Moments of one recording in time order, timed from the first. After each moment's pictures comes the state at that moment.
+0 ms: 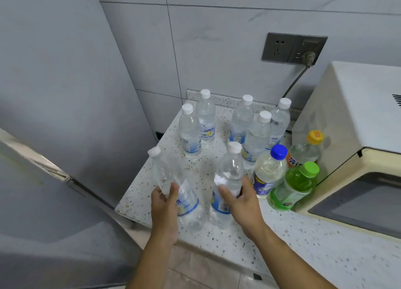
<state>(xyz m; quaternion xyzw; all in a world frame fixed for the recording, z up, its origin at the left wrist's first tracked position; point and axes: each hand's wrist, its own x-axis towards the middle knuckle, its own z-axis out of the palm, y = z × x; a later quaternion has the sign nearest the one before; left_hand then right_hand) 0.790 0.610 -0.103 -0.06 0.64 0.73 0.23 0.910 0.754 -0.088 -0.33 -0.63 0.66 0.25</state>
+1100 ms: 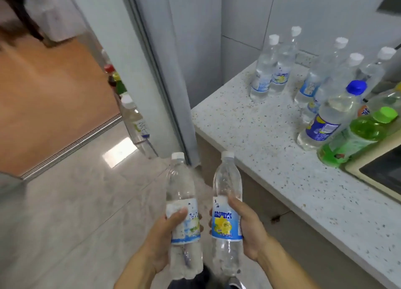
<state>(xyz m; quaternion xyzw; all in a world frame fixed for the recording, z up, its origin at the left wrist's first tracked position) 1.025 0.387 -0.098 -0.18 0.59 0.70 0.37 1.062 0.591 -0.124 -0.23 -0.42 0.85 -0.20</state>
